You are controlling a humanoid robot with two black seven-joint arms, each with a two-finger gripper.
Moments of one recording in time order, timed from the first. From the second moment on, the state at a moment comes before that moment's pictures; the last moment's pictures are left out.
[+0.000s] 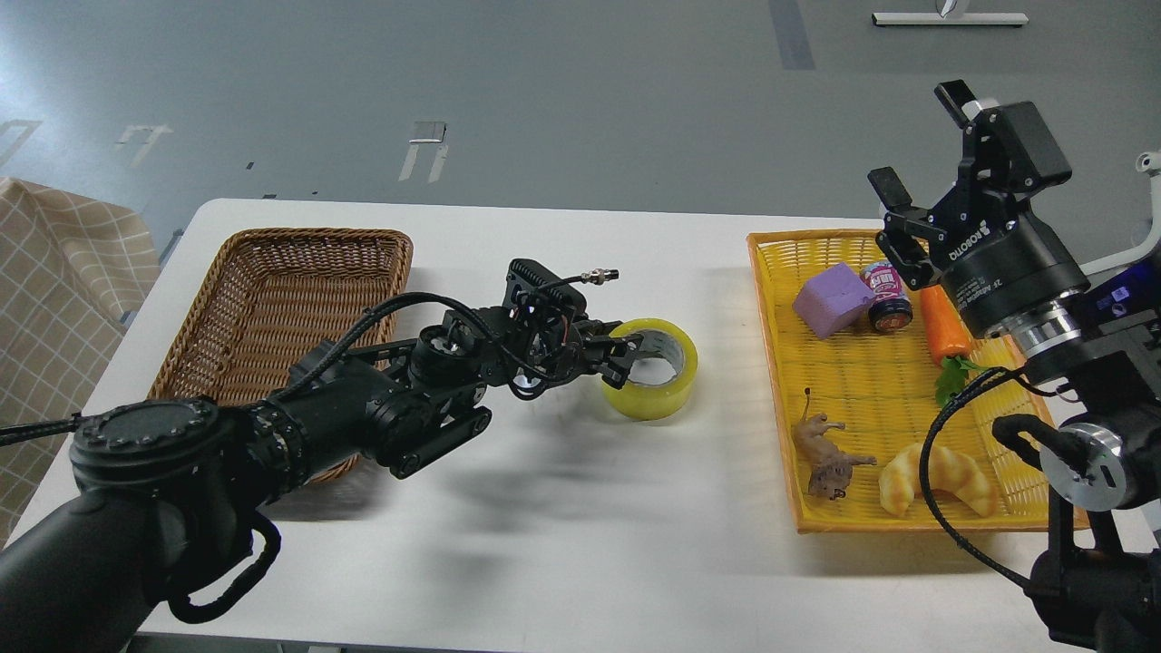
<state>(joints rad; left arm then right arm) -0.91 -0.04 -0.21 -0.56 1.86 -0.08 -0.23 0.19 0.00 1.65 1.68 -1.10 0.34 -0.16</state>
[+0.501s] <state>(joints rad) -1.04 -0.01 -0.21 -0.57 1.81 -0.11 -0.30 0.18 0.00 1.64 1.68 -1.10 0.34 -0.16</state>
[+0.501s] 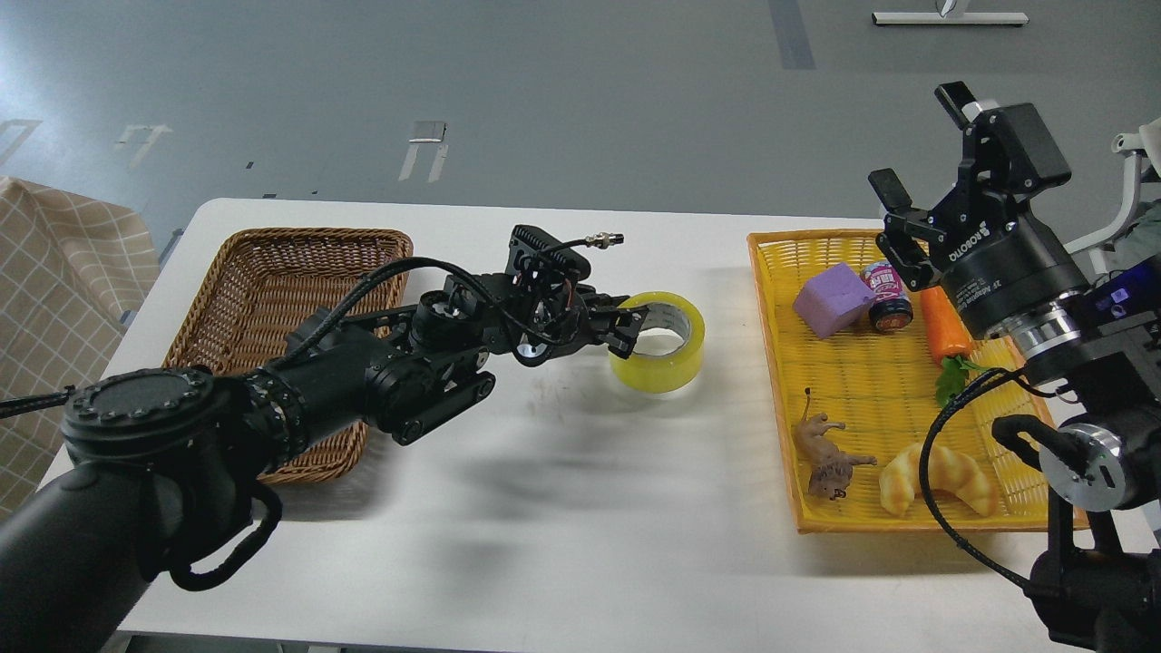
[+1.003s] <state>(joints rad) -1.18 0.34 -0.08 -0.57 1.80 -0.12 -0.49 0.19 0.00 1.64 1.67 -1.10 0.34 -0.16</state>
